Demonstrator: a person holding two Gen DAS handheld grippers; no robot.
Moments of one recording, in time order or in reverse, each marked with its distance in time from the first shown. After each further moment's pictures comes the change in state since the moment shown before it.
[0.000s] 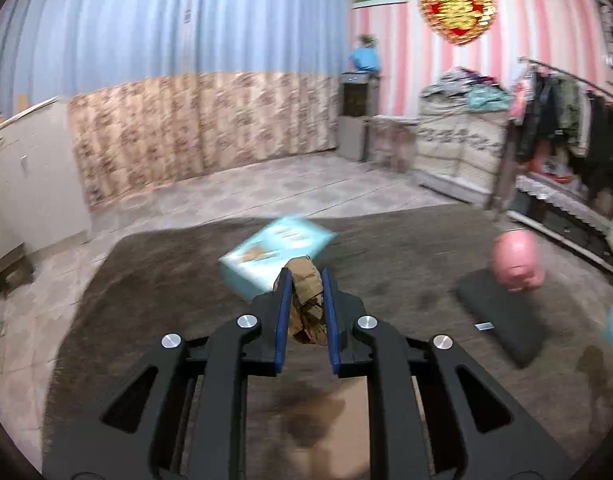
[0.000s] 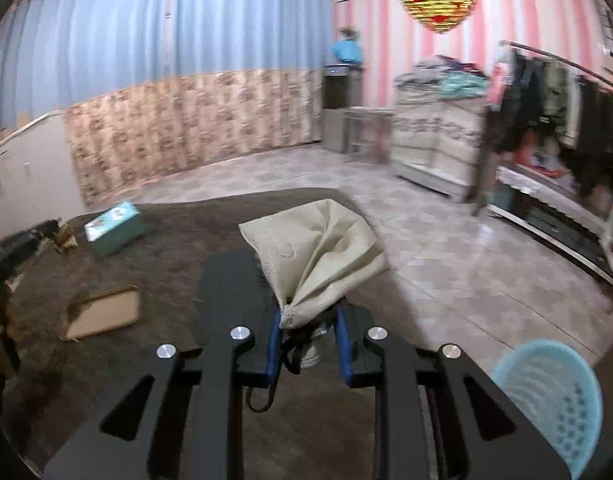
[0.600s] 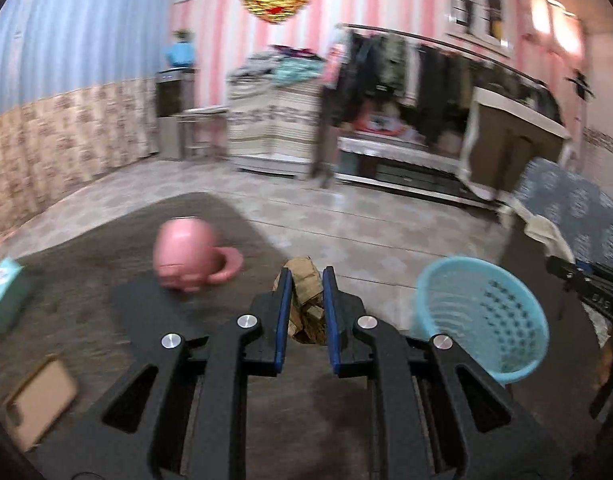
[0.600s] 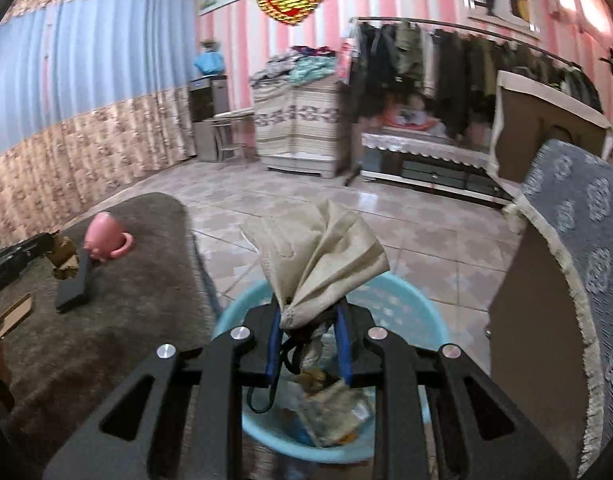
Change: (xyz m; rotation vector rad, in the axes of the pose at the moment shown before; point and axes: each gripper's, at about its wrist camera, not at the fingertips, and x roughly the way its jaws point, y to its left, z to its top) left arm -0.042 -0.299 -0.035 0.245 0.054 -0.554; right arm -0.107 -0.200 -0.080 0.260 -0.015 -0.355
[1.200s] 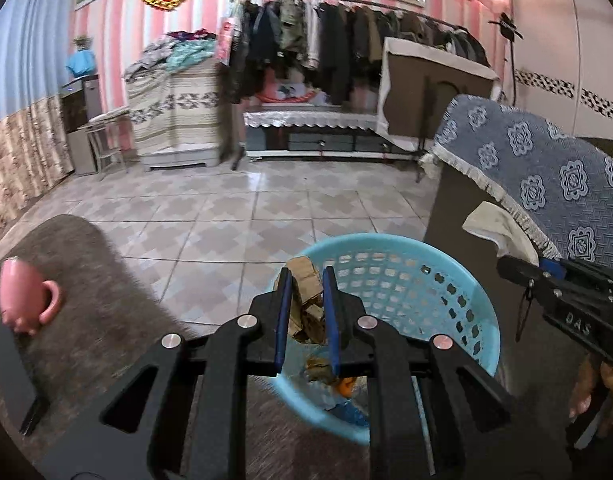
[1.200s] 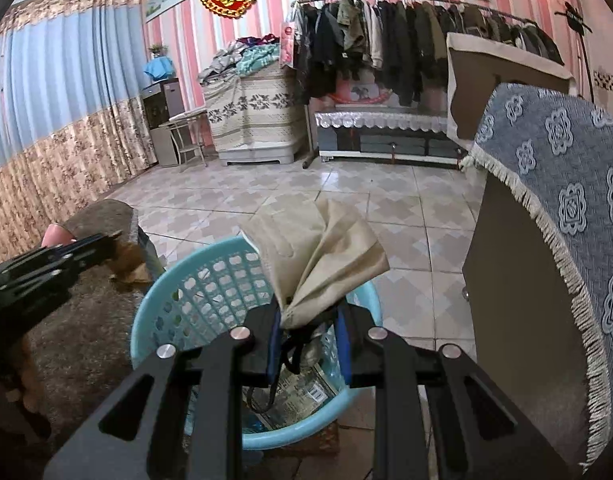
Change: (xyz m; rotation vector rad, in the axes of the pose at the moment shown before) left arm 0.094 -0.153 -0.005 0.188 0.098 -0.234; right arm 0.018 -0.075 -0.036 0.141 0.045 -0.091
